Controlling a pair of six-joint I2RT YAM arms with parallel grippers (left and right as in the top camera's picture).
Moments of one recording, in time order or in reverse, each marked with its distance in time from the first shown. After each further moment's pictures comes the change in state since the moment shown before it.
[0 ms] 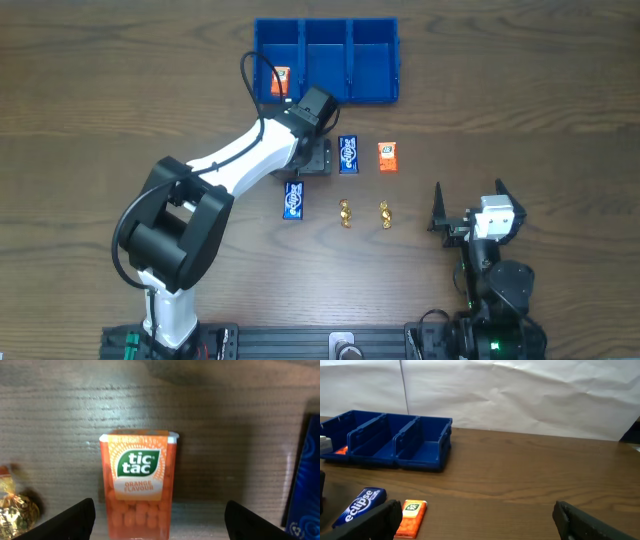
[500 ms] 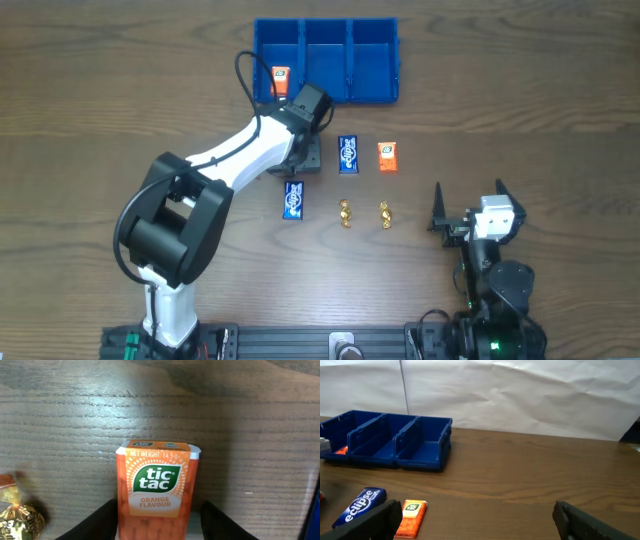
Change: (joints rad) left arm 0.025 0.020 0.000 0.010 0.010 -0.014; right arm 0.000 0.000 0.000 0.000 0.000 0.000
